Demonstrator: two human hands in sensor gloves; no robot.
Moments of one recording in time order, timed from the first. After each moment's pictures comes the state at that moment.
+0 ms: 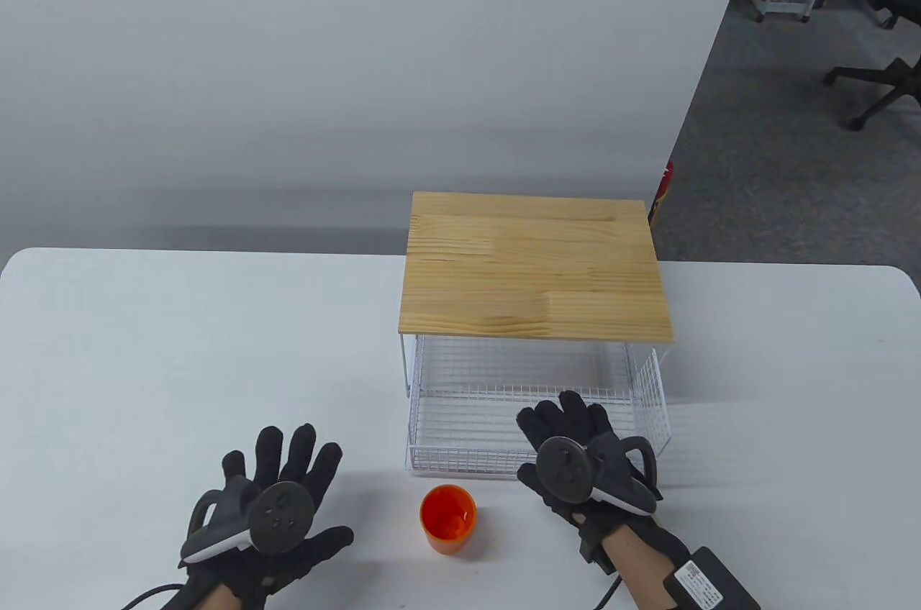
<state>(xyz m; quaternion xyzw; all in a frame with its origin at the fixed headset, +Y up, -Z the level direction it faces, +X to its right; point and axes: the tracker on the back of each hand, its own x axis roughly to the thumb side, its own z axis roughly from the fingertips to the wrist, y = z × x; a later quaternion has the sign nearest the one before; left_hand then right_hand) -0.232 -0.737 -0.254 -0.16 -0.22 0.07 0.96 0.124 -0.713 -0.313 0.20 0.00 0.98 0.05</state>
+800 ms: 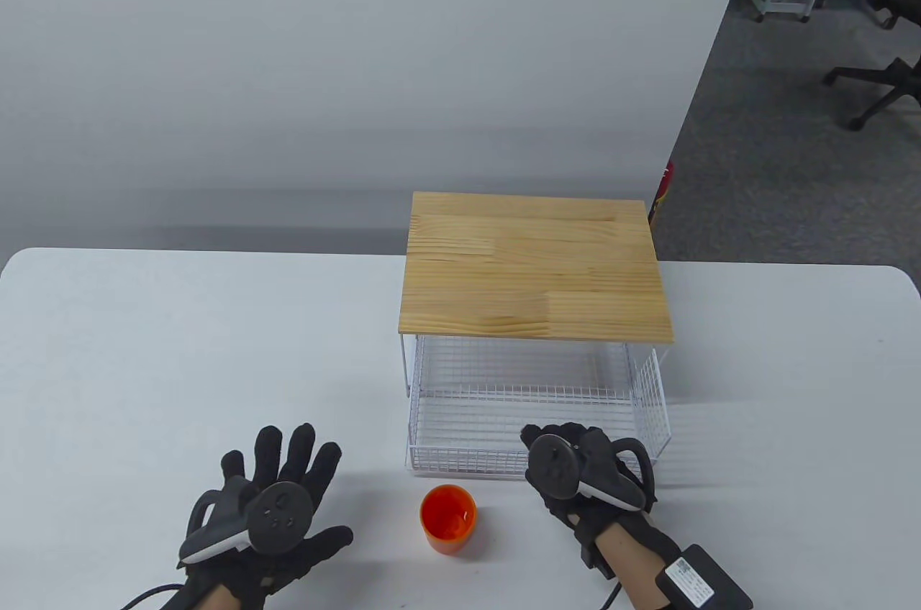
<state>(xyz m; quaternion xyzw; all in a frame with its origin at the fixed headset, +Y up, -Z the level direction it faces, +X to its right) -0.233 -0.736 -0.253 -0.16 -0.22 0.07 0.96 0.121 -0.728 -0.318 0.18 0.04 0.98 0.02</state>
